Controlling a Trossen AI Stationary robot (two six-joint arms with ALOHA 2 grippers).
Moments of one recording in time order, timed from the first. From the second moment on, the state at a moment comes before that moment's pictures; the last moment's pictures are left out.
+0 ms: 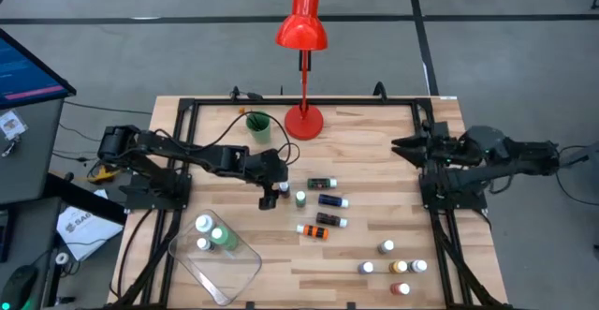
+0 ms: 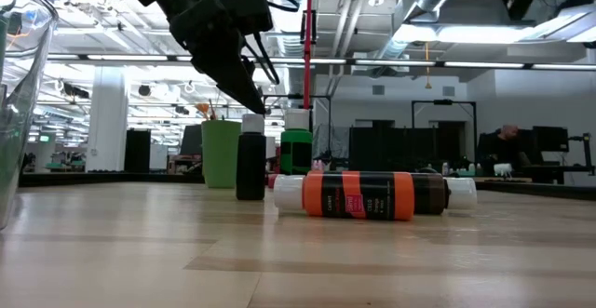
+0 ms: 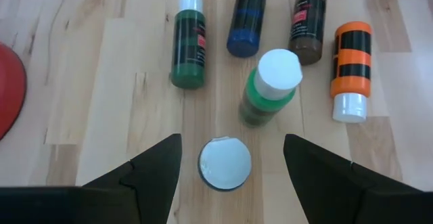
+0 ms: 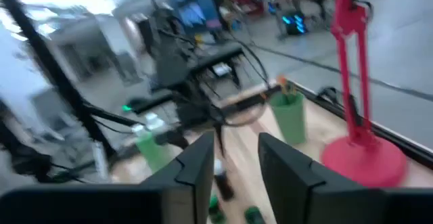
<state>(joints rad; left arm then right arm) -0.03 1.51 0.96 -0.33 -0.04 -0.01 0.15 0.33 0.63 -0.35 0.32 0.34</state>
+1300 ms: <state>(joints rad) -0.03 1.54 0.94 -0.30 -0.08 0.02 0.16 0.04 0.29 -0.33 0.30 0.39</state>
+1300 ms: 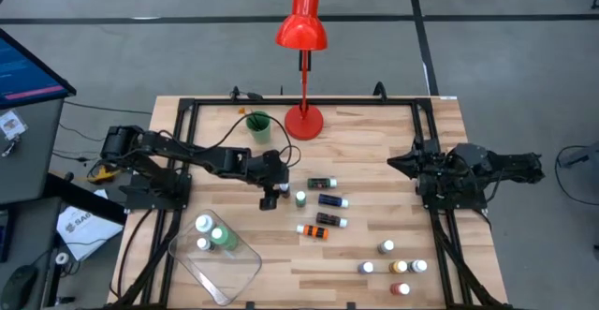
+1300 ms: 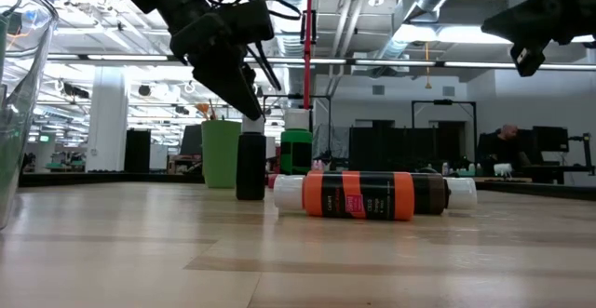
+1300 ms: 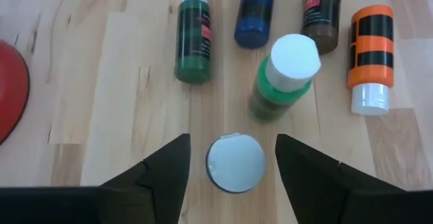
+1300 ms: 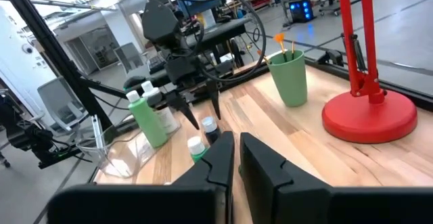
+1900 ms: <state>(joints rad) -0.03 1.54 0.94 -0.30 -0.07 0.02 0.16 0.04 0.29 -0.33 0.30 0.39</state>
